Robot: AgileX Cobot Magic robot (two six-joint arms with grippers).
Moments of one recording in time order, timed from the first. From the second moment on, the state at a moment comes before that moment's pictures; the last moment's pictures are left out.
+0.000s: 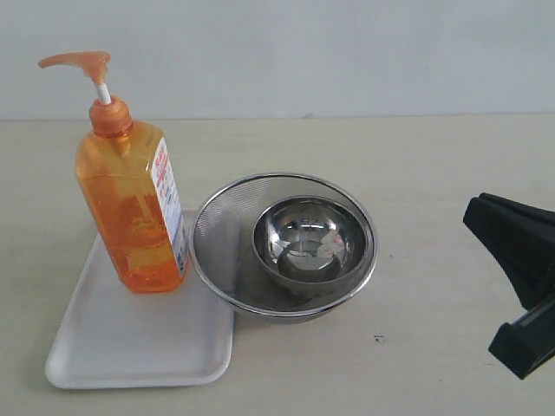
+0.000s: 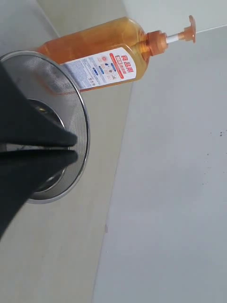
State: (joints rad) left arm -0.11 0.00 0.00 0.65 -0.31 -0.77; right arm 0.73 0.71 -0.08 0.22 -0.54 -0.11
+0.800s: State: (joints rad) left arm -0.07 0.00 0.00 0.65 -0.11 -0.92; right arm 0.73 0.71 -0.08 0.22 -0.54 -0.11
